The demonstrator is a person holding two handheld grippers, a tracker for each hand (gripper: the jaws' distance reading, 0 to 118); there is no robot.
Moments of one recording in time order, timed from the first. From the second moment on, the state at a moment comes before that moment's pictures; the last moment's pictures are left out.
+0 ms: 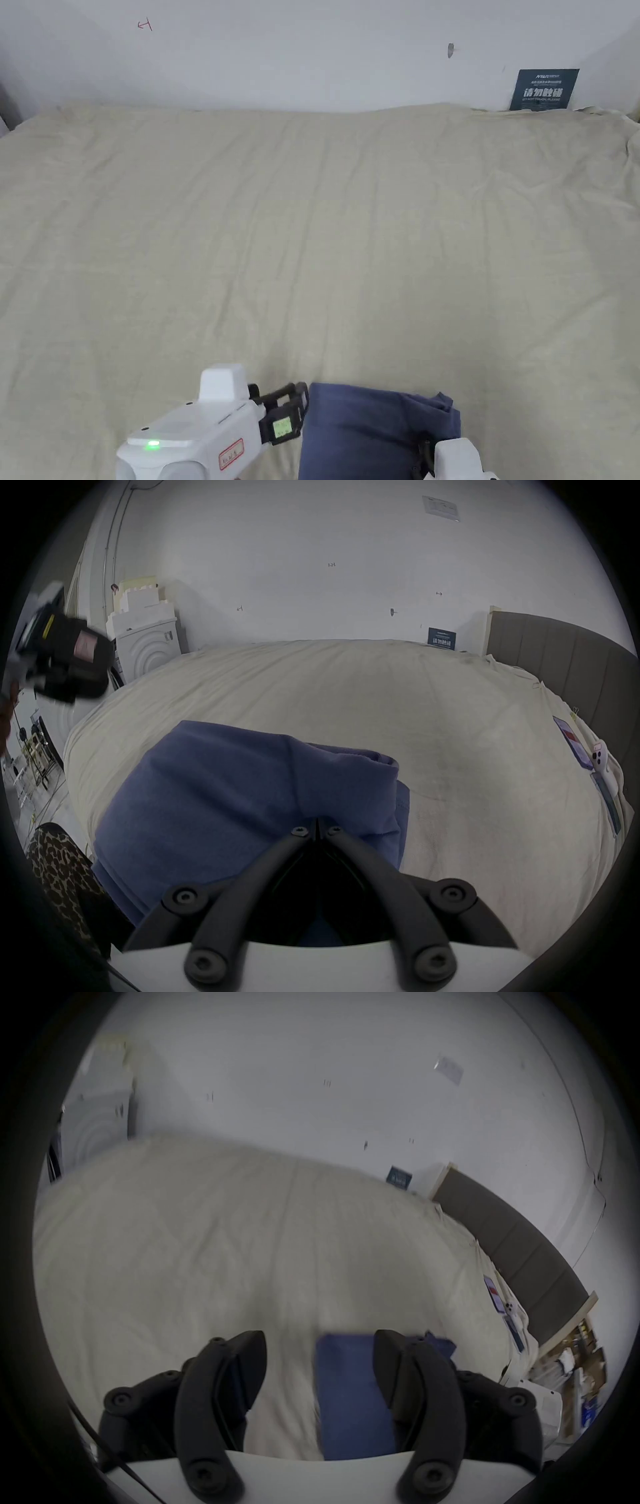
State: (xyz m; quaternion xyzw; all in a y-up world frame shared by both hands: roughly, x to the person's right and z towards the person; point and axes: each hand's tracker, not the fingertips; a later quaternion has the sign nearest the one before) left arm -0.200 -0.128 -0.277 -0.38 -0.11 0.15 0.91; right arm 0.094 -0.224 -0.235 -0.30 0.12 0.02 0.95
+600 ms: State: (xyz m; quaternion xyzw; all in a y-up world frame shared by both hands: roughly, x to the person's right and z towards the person) left arm -0.182 -0.195 -0.338 -0.54 -0.24 0.20 0.78; right arm 0.098 -0.224 -0.235 -0.30 0.12 0.01 0.95
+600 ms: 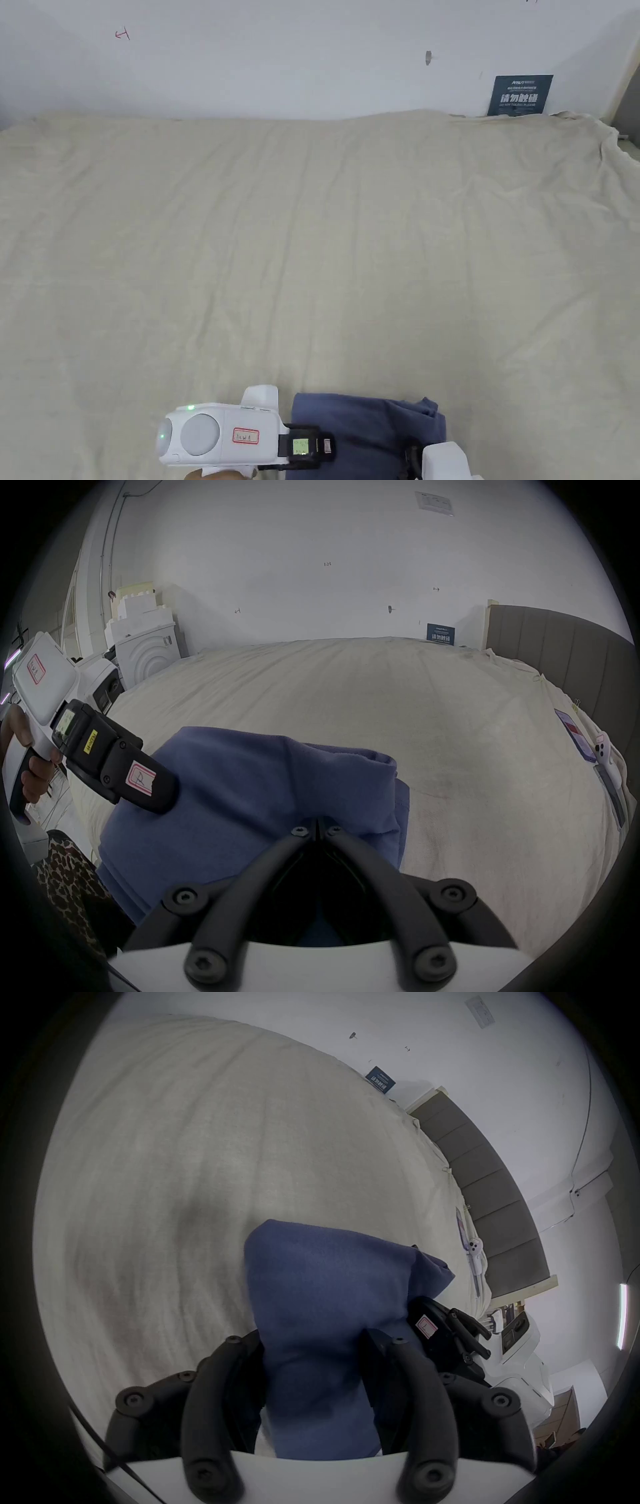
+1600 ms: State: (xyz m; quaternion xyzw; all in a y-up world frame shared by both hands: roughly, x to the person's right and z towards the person) left arm -0.446 -0.075 -0.364 -0.48 -0.05 0.08 0.87; right arm 0.113 0.010 -0.261 -0.08 0.08 0.02 0.99
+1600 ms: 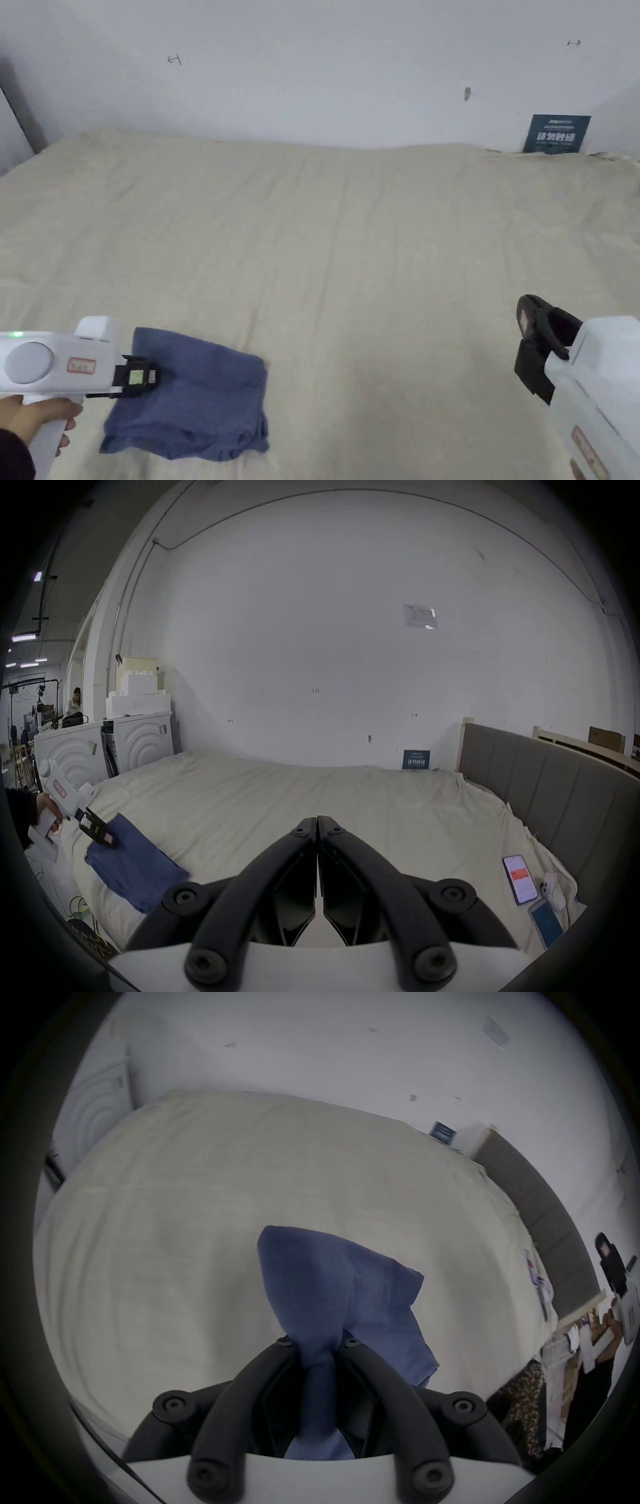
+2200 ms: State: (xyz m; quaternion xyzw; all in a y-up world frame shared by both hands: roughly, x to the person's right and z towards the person) left arm -0.578 -0.123 -0.406 -0.55 0.13 0.00 0.83; right arm 0.089 -0.009 -0.293 -0.11 0.08 0.03 0.99
